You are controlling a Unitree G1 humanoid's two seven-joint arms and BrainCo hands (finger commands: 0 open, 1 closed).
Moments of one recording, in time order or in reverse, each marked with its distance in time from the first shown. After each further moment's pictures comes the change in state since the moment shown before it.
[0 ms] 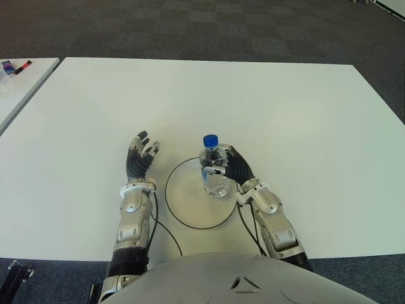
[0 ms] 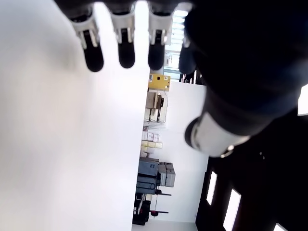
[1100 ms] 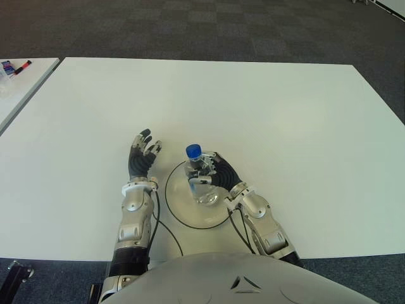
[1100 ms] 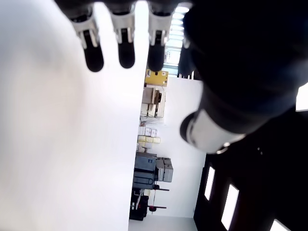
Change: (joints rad) left arm 0.000 0.000 -0.026 -0.026 0.002 0.013 0.003; right arm -0.012 0.007 0.102 0.073 -0.059 -0.074 0.005
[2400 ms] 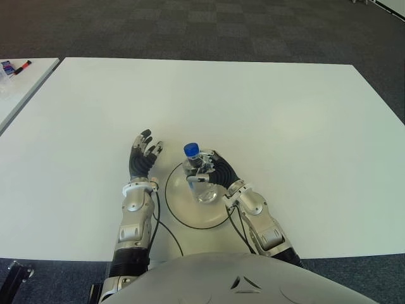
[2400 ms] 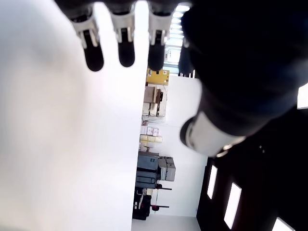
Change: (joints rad) left arm 0.005 0.001 -0.005 -0.006 0.008 0.010 0.003; right arm -0.031 0.015 0.002 0.038 -0.025 0.000 -0.017
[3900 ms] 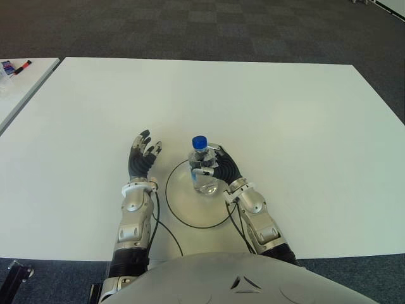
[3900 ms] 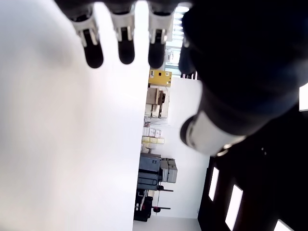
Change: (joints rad) left arm 0.002 0.000 0.007 -0.011 -0.005 0.023 0.000; right arm -0.026 0.050 -0.074 0.147 0.041 -0.189 -0.051
